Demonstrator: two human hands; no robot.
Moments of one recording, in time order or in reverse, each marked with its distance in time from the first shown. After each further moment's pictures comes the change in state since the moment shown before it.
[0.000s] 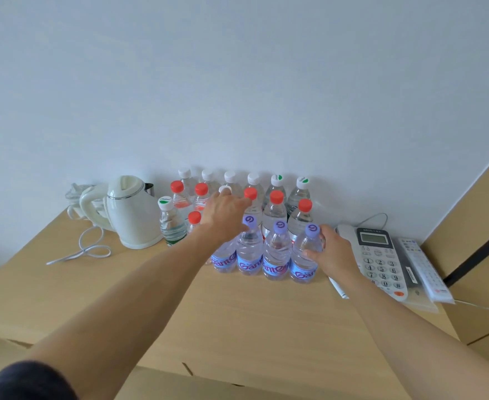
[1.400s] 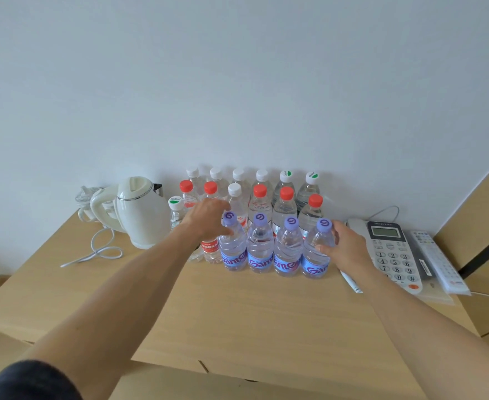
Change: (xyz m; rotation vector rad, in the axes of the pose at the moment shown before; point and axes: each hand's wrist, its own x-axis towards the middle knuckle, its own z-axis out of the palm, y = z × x) left_hand -0.015 -0.062 0.016 -0.168 -0.115 -0.067; right_hand 0.003 0.006 0.004 -0.005 0.038 0.023
